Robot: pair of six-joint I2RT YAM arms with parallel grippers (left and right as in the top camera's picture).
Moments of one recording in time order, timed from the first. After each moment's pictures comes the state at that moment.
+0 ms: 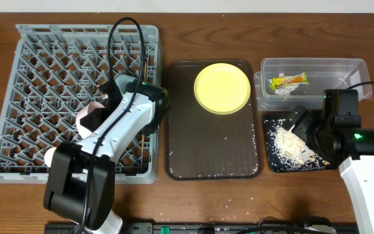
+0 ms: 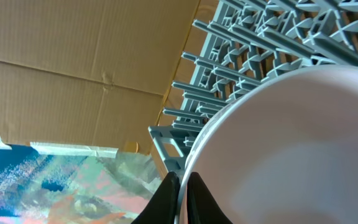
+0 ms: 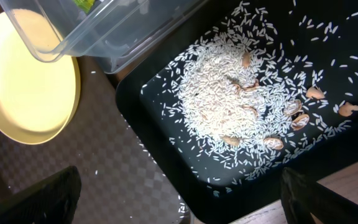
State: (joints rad) left arm -0.39 1.75 1.22 -1.58 -1.13 -0.99; right arm 0.00 1.16 0.97 -0.96 -0.04 0.67
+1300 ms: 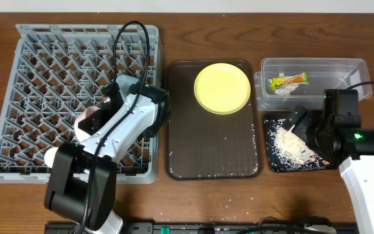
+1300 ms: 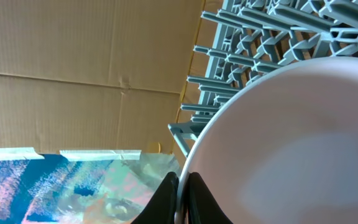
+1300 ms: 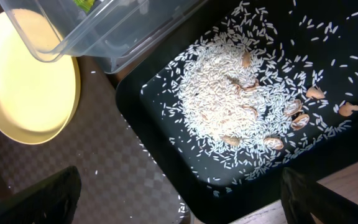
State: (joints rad) left arm -0.41 1.75 1.20 -1.69 -1.15 -0.98; right arm 0.00 1.16 0.97 -0.96 -0.04 0.67
